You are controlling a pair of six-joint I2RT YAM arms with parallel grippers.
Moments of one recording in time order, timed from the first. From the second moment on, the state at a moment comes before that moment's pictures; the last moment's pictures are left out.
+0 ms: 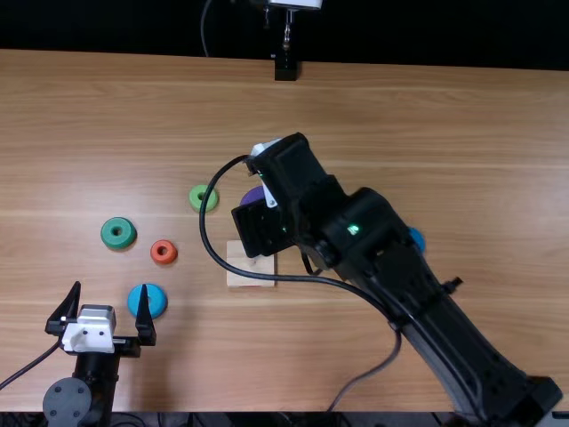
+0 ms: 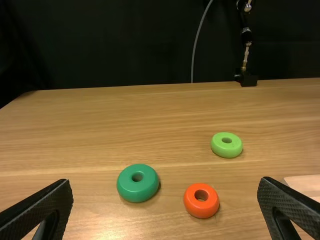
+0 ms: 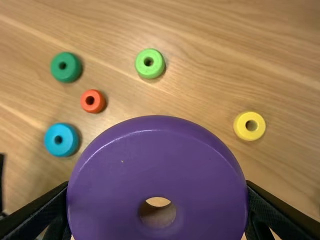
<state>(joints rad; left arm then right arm) -0.04 0.01 0.02 -0.08 -0.03 0.00 0.70 1.80 1.92 -1.13 0.00 0.22</state>
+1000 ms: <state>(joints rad) -0.04 0.01 0.02 -0.08 -0.03 0.00 0.74 1.84 1.92 -1.11 0.00 0.23</state>
